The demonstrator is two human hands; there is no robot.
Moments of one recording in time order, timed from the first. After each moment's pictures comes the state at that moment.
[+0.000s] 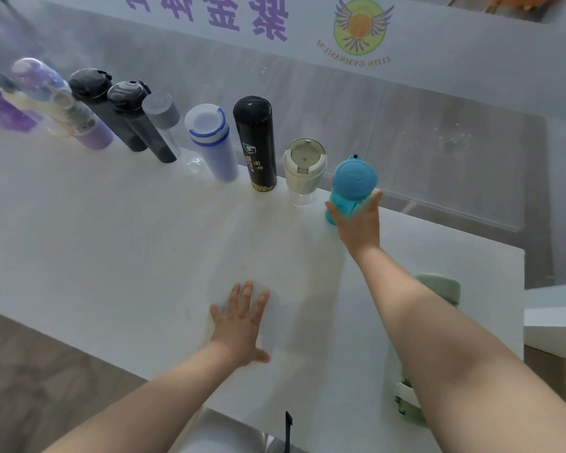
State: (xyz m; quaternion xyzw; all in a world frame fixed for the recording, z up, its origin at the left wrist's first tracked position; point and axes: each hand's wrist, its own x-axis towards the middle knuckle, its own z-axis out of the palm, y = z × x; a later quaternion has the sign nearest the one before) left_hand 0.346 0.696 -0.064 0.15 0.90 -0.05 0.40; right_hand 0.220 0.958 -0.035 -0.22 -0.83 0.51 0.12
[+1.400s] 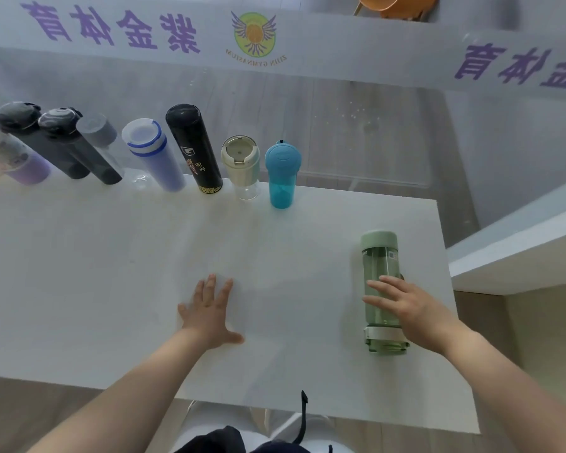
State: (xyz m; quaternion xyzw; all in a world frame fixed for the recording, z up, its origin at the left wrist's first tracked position) left_hand 0.345 0.690 -0.064 0.14 0.92 -0.02 0.36; right_hand 0.505 1.069 0.004 0.09 -0.98 0.03 -0.17
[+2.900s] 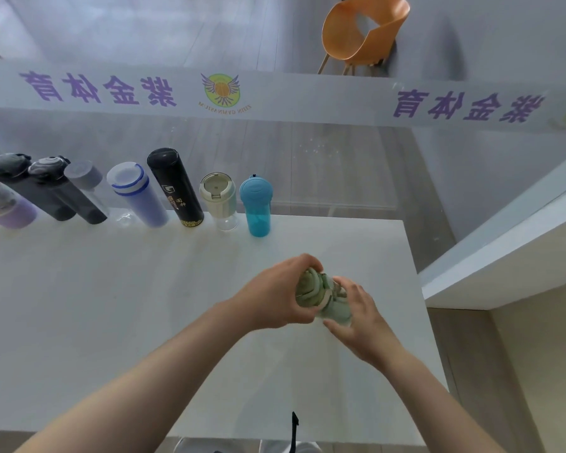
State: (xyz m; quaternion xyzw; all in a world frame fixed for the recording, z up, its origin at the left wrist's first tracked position) left_hand 0.358 0.838 0.103 0.41 0.82 0.31 0.26; right_hand 0.496 1.005 0.027 -0.16 -0.92 0.35 0.00
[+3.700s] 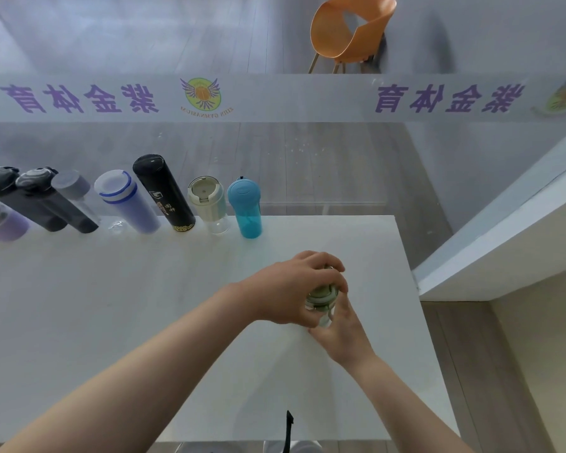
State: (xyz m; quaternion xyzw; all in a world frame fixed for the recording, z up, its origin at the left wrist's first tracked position) left_hand 0.357 0.871 0.123 0.61 0.74 0.17 0.22; right_hand 0.492 0.979 0.008 -0.19 -0.83 0.51 0.09
